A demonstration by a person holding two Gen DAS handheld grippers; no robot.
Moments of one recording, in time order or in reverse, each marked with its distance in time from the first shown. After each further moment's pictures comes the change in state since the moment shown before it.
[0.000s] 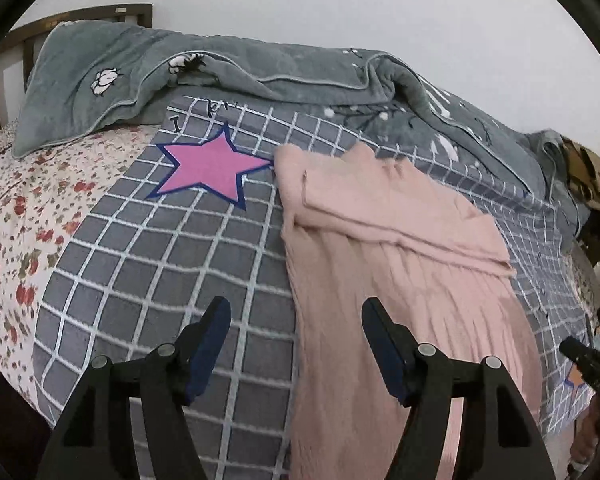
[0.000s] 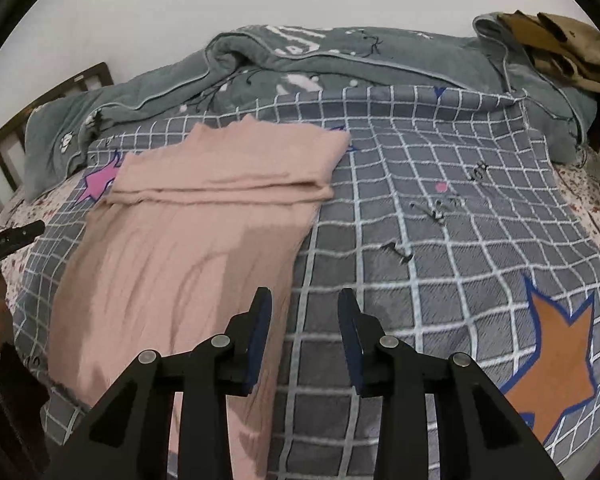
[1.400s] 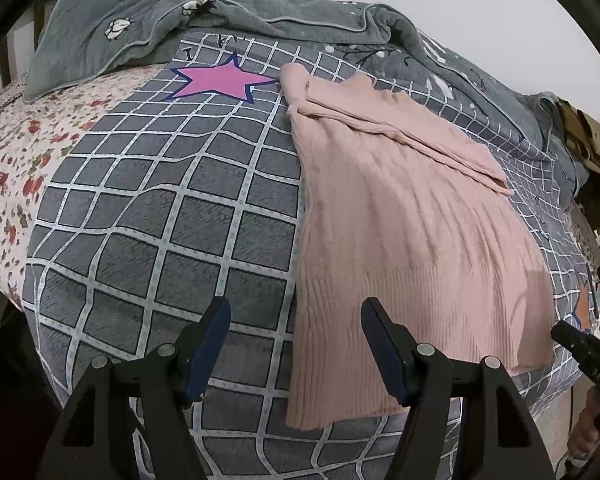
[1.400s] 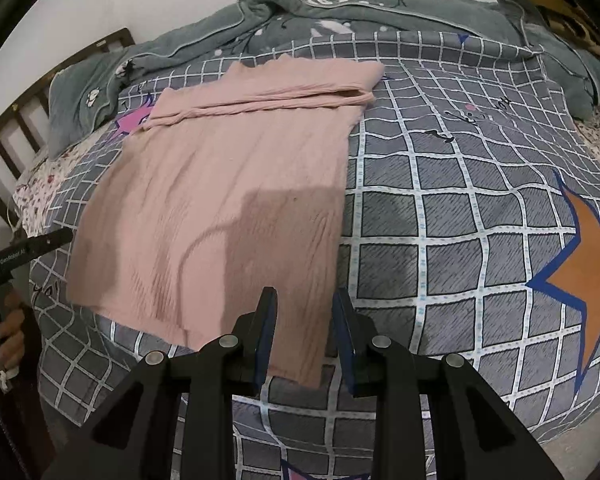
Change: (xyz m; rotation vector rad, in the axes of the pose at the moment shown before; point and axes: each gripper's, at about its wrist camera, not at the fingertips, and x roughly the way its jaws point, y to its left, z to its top) left arm -0.017 0.004 -0.095 -0.017 0.119 -0.004; right arm -0.011 0.029 -0.078 -0.023 0.113 0.067
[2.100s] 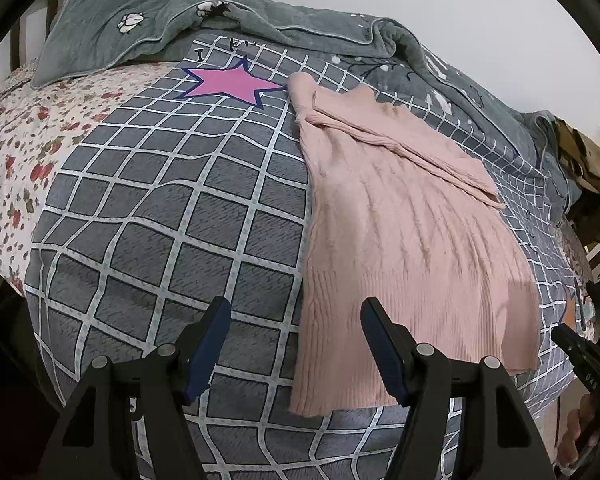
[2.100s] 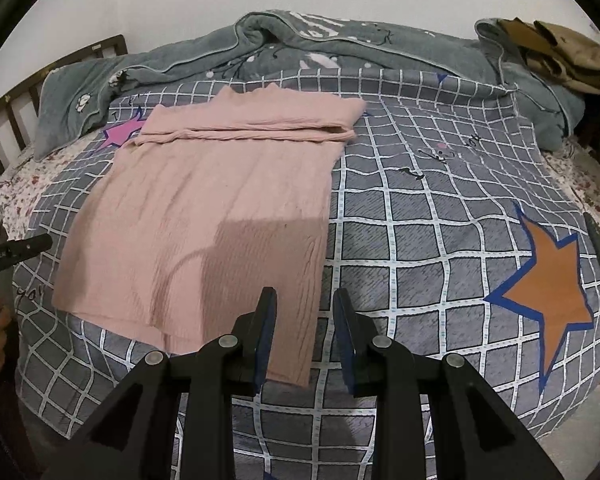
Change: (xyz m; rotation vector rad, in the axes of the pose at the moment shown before) left arm -0.012 0.013 -0.004 -0.051 -0.019 -0.045; right arm -0.025 0.013 -0.002 -0.029 -0.085 -0.111
